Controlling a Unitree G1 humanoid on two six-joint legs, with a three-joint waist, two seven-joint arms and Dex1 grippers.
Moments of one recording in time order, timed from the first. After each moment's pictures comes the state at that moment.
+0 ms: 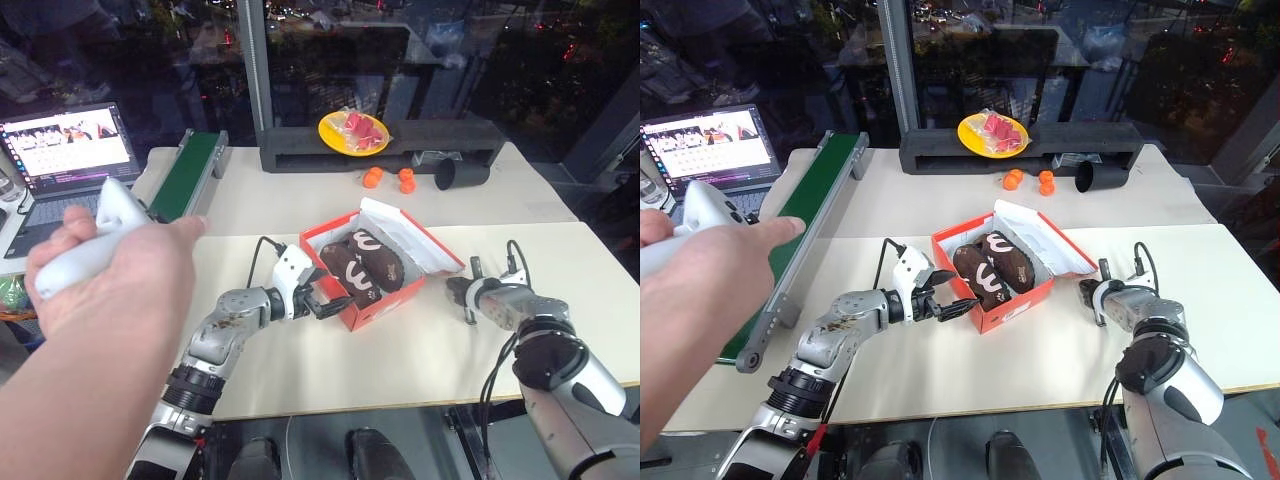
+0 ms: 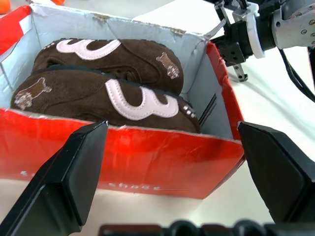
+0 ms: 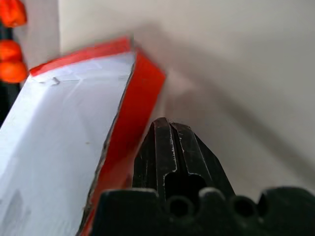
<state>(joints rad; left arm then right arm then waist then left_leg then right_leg) -0.46 0.30 -0.20 0.04 -0.28 0.49 -0.73 -0.94 -0.45 -1.02 1.30 0.55 0.61 0.00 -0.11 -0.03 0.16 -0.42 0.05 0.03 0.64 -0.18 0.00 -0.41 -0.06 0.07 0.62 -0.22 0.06</state>
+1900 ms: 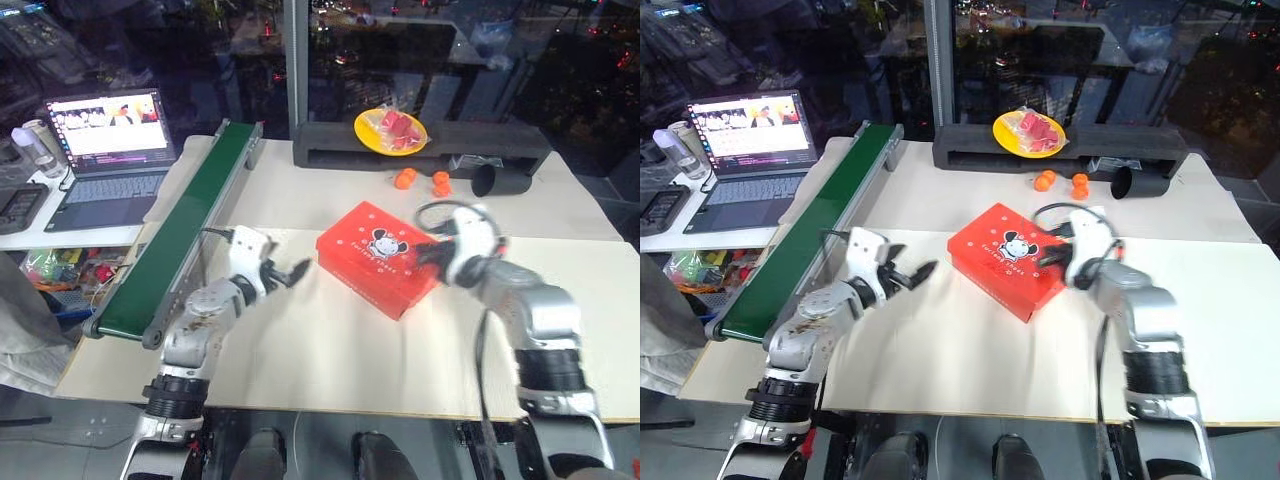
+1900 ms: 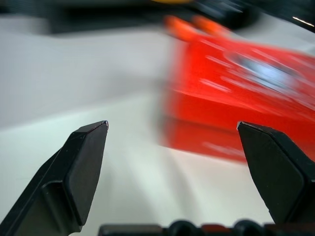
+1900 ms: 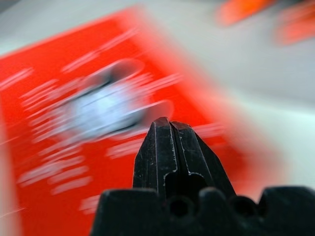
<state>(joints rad) -0.41 0.24 0.10 -0.04 -0.25 0.47 -0.32 -0.49 -0.51 -0.28 -0.11 0.28 0.80 0.23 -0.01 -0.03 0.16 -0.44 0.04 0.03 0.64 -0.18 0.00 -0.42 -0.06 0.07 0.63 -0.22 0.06</state>
